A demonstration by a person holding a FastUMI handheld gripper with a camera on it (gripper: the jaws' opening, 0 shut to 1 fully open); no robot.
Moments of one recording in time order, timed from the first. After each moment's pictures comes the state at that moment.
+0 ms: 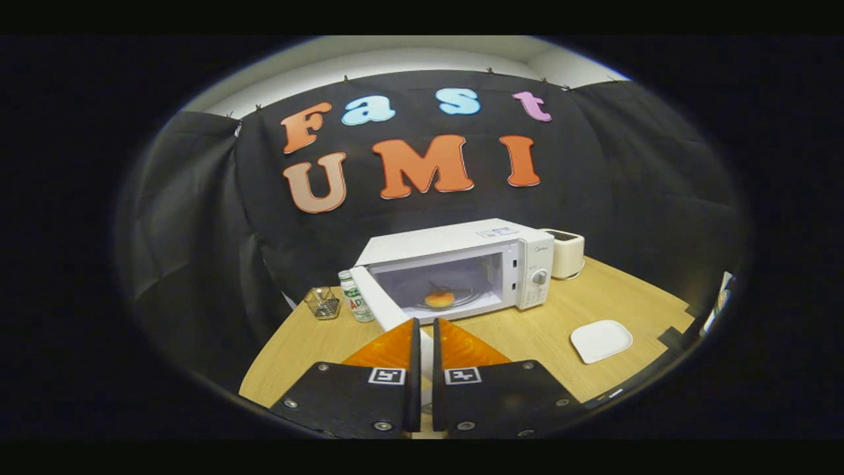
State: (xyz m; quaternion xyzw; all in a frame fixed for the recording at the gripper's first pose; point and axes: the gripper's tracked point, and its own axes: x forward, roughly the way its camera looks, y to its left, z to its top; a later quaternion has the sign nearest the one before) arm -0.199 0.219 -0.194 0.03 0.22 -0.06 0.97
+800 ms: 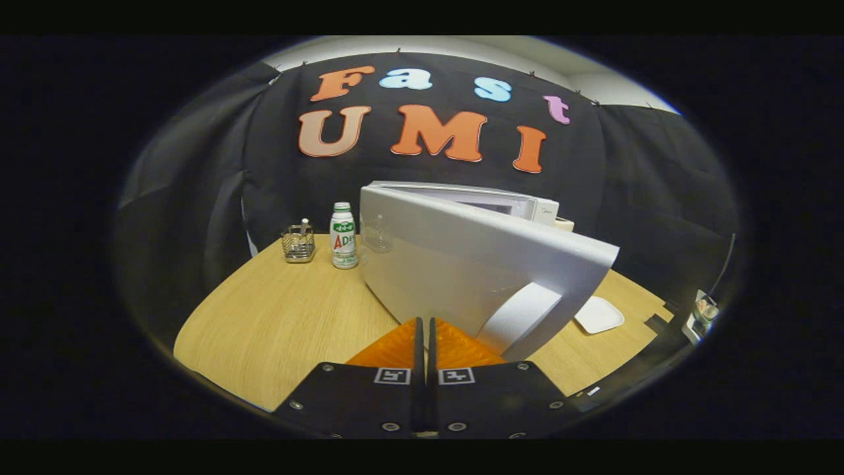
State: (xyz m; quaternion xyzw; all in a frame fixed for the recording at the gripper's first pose) arm -0.235 0.239 -0.321 -0.10 0.28 -0.11 0.95
